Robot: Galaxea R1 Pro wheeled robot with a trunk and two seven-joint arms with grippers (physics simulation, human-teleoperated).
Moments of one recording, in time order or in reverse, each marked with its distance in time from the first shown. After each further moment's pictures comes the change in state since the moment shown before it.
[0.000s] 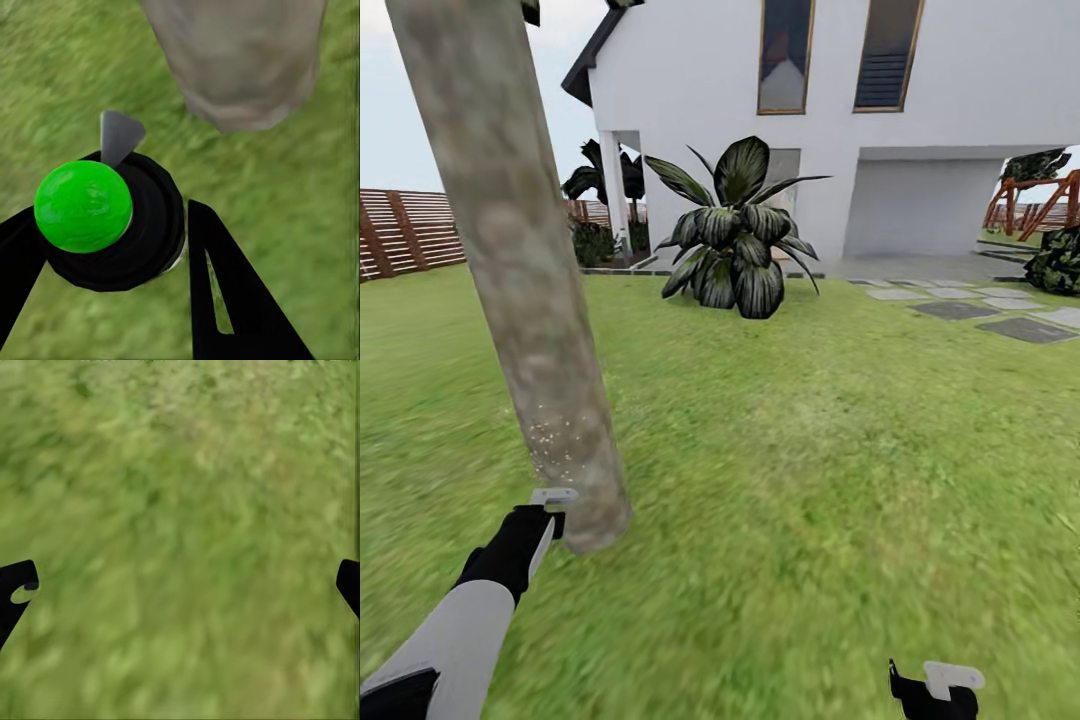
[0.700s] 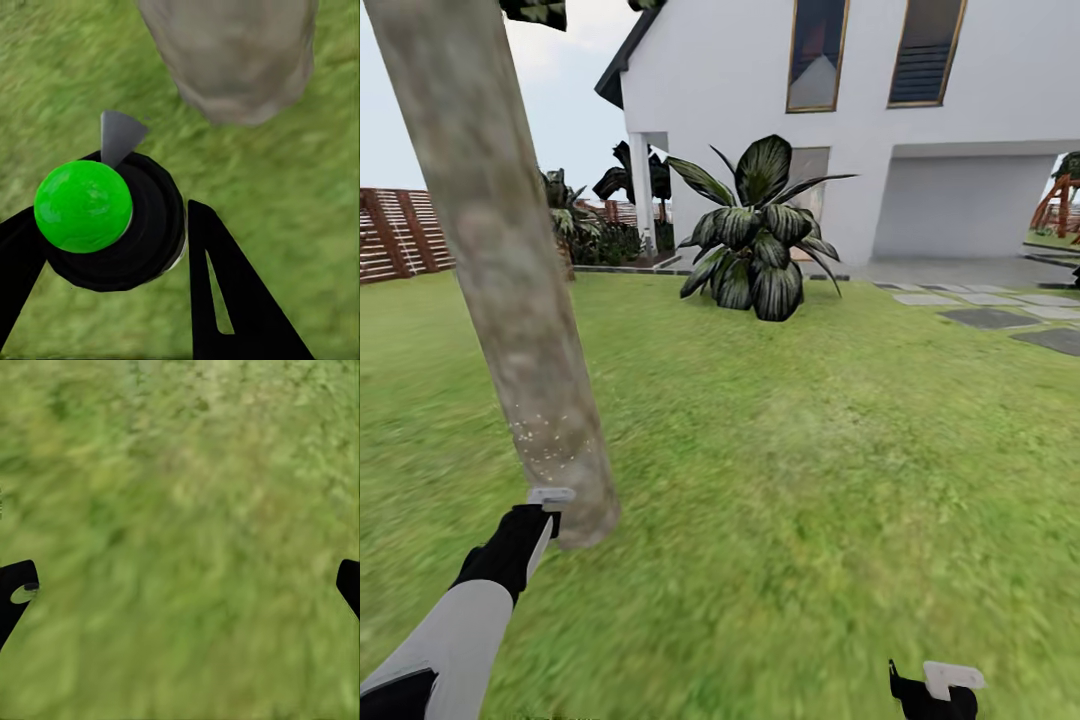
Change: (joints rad) left arm 0.000 0.006 -0.001 -0.005 -0.002 0.002 0.029; right arm 0.000 0.000 0.001 0.001 0.000 0.000 0.001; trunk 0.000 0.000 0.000
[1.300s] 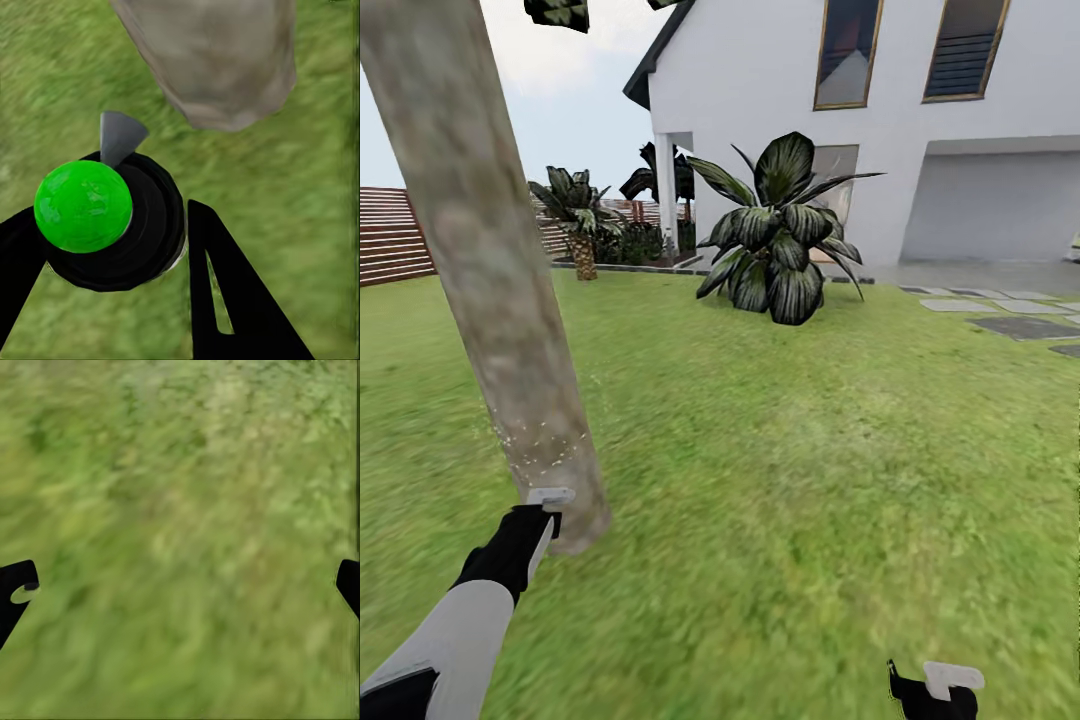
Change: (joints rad) left arm 0.000 -0.003 0.001 0.004 0.003 -0.002 0.009; right arm 0.000 0.000 0.000 0.000 0.000 0.000 0.000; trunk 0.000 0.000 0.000
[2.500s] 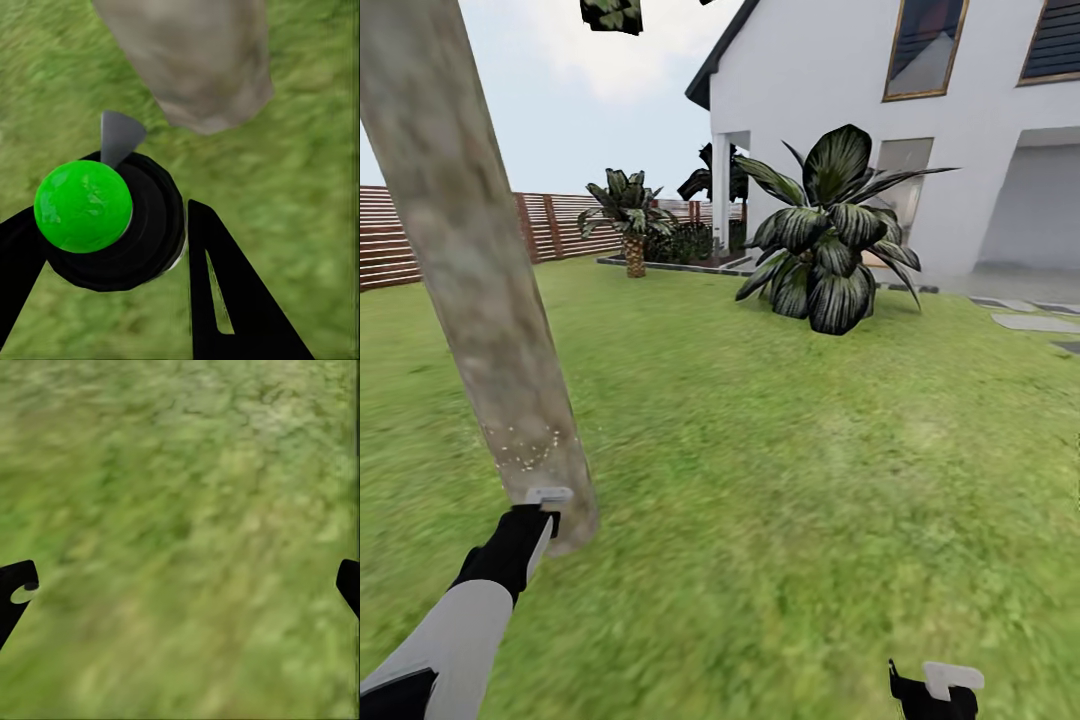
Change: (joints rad) left arm 0.000 0.003 -0.001 -0.004 -0.003 0.000 0.002; right arm 0.000 0.000 0.000 0.000 0.000 0.000 0.000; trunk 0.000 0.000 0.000
